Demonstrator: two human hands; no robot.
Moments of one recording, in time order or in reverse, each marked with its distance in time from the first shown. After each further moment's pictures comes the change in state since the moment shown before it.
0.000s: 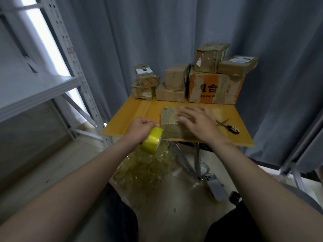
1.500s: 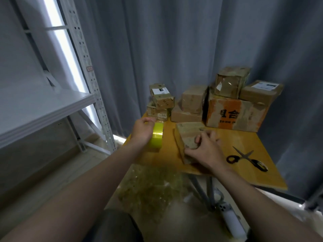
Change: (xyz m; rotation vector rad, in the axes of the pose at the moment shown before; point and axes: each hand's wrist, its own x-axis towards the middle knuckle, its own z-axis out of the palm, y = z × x) left_hand 0.095 0.029 -0.055 -0.124 0.266 0.047; right_hand 0.058 -0.027 0.038 0.073 0.009 0.252
